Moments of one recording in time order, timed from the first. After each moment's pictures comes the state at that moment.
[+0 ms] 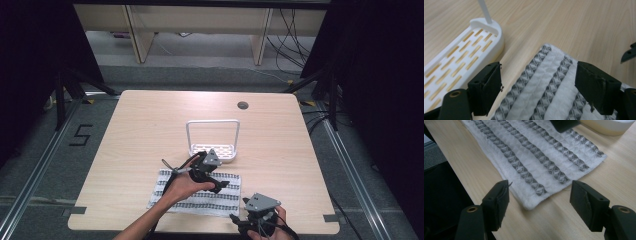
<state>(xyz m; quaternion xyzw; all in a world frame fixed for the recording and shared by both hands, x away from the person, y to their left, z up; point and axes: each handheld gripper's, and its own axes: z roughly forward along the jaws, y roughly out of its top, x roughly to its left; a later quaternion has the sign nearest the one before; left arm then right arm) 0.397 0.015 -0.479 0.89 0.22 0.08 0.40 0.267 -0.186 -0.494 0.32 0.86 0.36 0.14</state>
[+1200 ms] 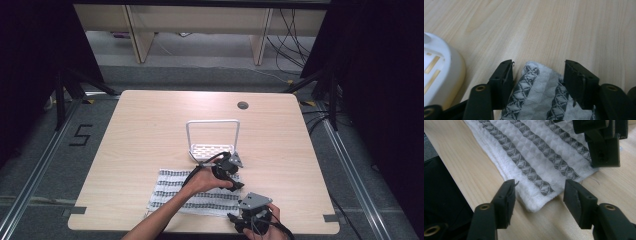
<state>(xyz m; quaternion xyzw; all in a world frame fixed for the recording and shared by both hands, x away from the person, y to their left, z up) 0.419 -0.040 -0.503 0.93 0.15 0.03 0.35 0.274 -0.175 -0.505 0.33 0.88 0.33 0.13</state>
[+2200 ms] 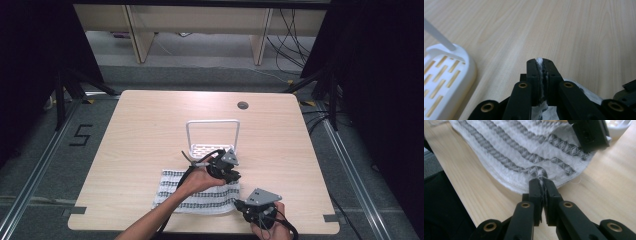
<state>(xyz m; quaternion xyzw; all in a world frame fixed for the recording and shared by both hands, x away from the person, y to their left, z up) 0.408 -0.020 -0.475 0.90 0.17 0.03 0.39 0.278 -0.188 -0.492 0.33 0.85 0.37 0.14</state>
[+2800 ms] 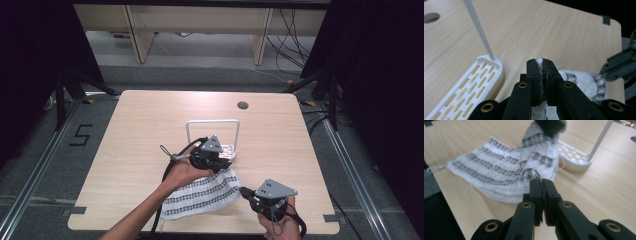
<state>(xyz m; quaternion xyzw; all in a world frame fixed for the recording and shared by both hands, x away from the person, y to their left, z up) 0.400 0.024 -0.419 0.87 0.20 0.06 0.45 0.285 -0.203 -0.454 0.33 0.82 0.43 0.19</state>
